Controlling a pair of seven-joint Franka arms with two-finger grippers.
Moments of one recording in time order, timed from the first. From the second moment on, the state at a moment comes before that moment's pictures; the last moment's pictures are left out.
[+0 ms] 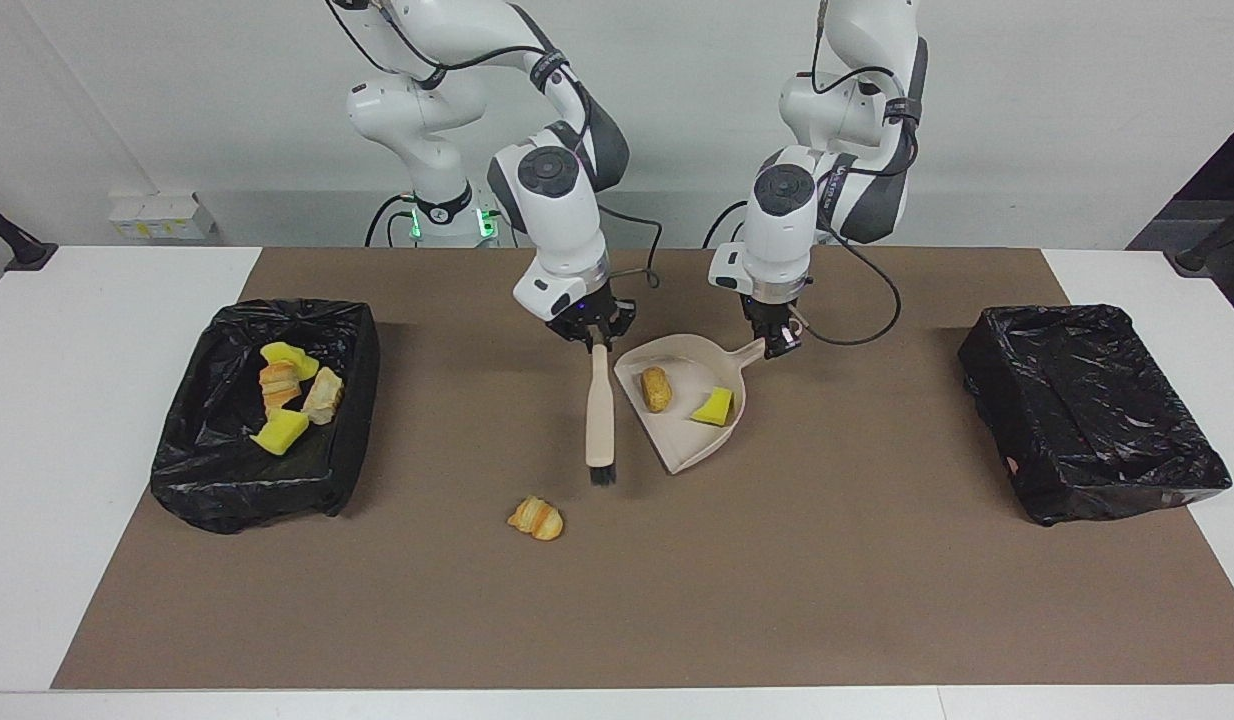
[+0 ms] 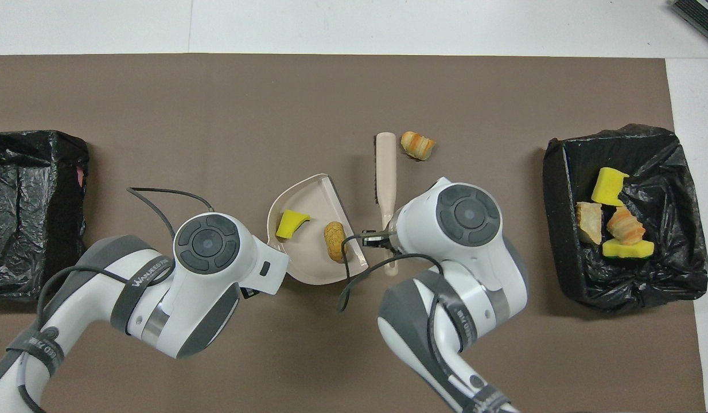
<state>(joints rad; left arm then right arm) -0.45 0.01 -0.07 -2.23 0.11 2.15 0.62 0.28 0.18 0.22 -1.96 0.08 2.19 0.44</state>
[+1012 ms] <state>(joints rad) -0.42 0.01 -0.07 -2.24 0.05 2.20 0.45 0.12 0.69 0.23 -1.34 -0.34 1.89 0.05</state>
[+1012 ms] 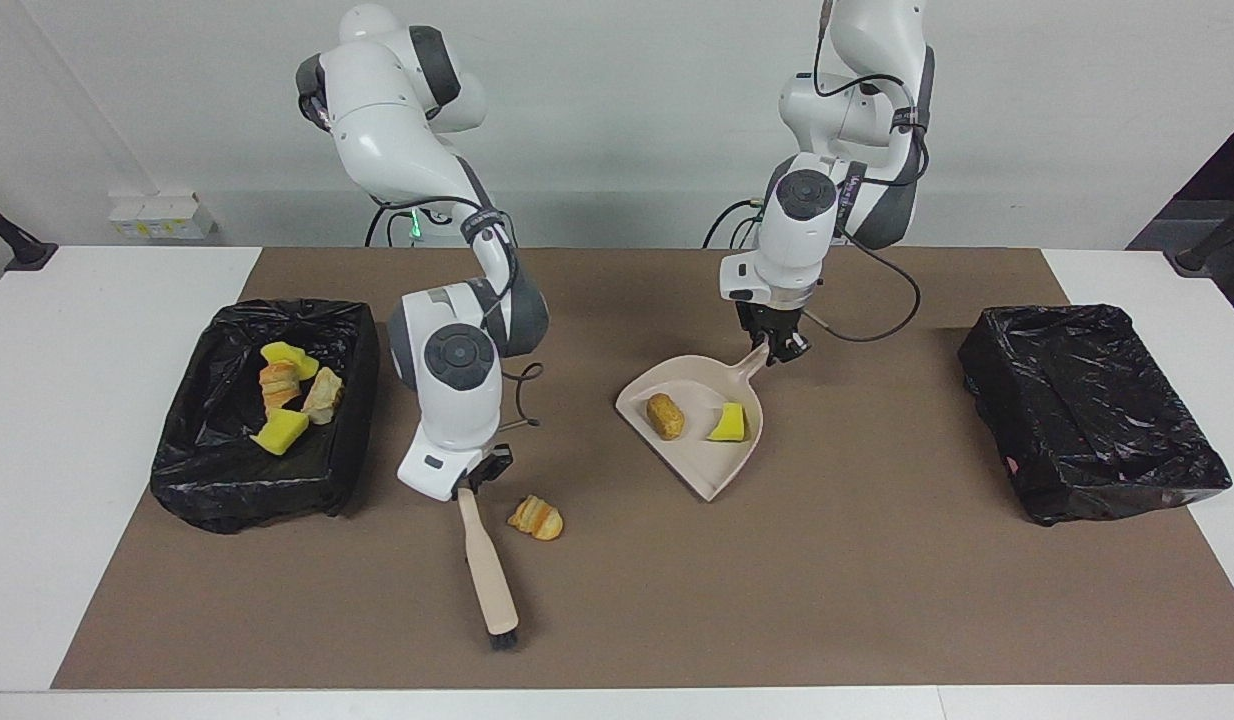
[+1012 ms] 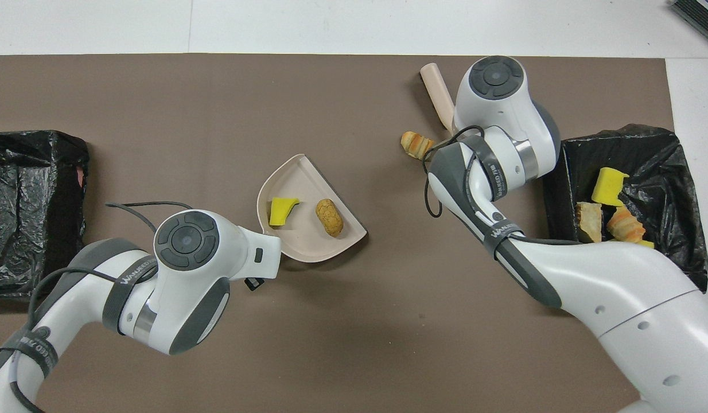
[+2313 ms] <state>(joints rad) -0.43 0.01 -0.07 -2.24 0.05 2.20 0.43 0.43 0.51 0.26 -1.51 -0.02 1.77 0.33</state>
